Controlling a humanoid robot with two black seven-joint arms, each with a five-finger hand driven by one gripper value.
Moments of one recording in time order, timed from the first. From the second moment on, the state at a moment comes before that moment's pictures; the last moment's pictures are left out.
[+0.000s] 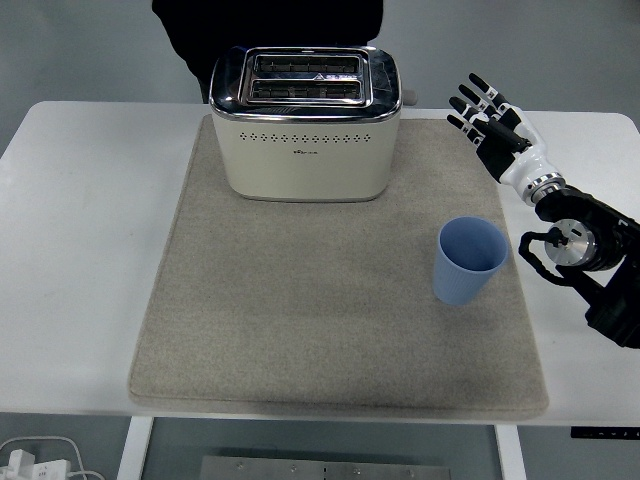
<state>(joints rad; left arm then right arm) -0.10 0.00 -0.09 -0.17 -0.05 -0.06 0.15 0.89 -0.21 0.48 0.62 0.05 0.19 0.36</state>
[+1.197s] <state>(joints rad) -0.12 0.00 -0.10 -0.17 -0.06 -0.06 0.15 0.66 -0.64 0.48 0.64 -0.15 0.61 0.53</state>
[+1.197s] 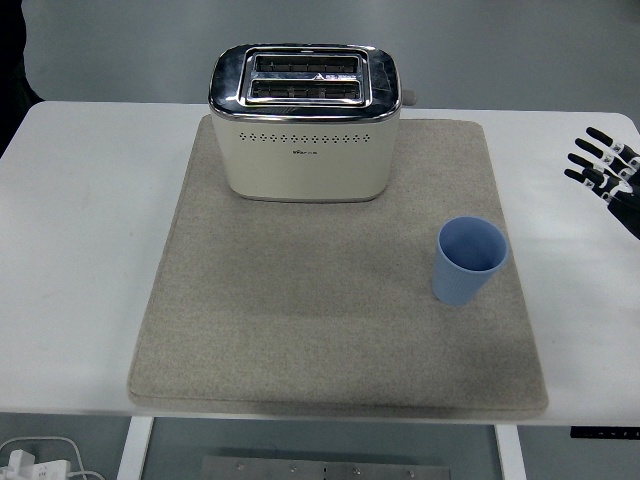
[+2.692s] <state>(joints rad) -0.12 0.00 -0.10 -0.17 -0.06 -0.06 0.15 0.44 -0.71 0.52 0.97 -0.49 0.40 0.61</state>
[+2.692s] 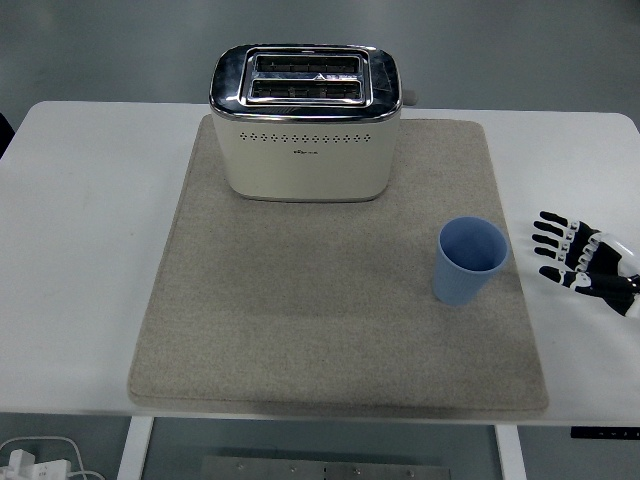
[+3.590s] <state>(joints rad) -0.12 0.00 -0.09 -0.17 -0.05 -0.06 0.15 0.39 -0.72 0.54 1.01 -0.33 0.42 0.61</state>
